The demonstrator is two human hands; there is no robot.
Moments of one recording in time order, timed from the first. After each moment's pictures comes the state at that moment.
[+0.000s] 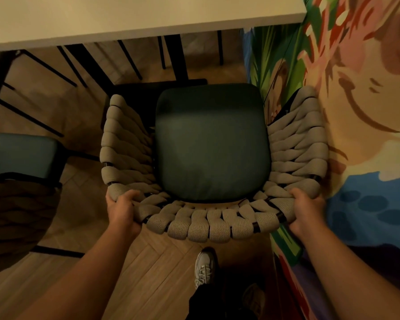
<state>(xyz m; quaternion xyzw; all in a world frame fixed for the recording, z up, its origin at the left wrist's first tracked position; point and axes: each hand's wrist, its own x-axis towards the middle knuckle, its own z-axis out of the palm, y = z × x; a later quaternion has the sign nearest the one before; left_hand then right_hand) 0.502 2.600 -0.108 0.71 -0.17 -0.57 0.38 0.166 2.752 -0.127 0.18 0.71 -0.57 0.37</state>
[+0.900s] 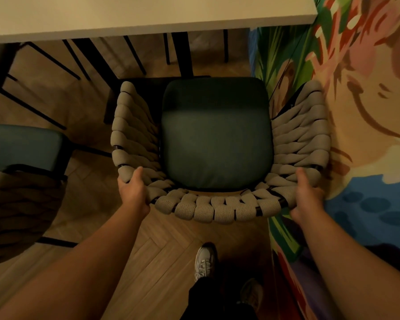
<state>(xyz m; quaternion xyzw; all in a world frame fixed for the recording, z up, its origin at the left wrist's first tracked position) 0.490 2.573 -0.108 0.72 -0.18 -0.55 0.38 0.162 2.727 -0.115 0.19 0.75 -0.52 0.37</state>
